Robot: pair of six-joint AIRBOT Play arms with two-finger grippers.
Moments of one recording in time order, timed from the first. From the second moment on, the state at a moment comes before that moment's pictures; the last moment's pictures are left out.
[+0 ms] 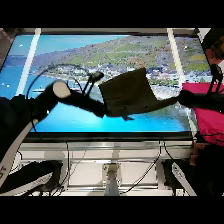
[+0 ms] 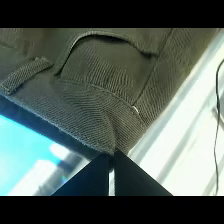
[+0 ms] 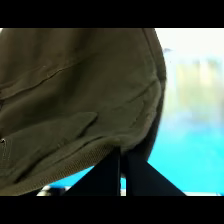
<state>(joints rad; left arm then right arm) -0.51 -1.19 1.02 0.85 -1.11 -1.10 -0.27 -0.80 0.90 -1.14 1.21 1.47</state>
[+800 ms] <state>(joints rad) -0.59 -1.07 0.84 0.87 -0.92 -1.15 -0.24 -0.76 0.96 -1.19 1.24 1.55</state>
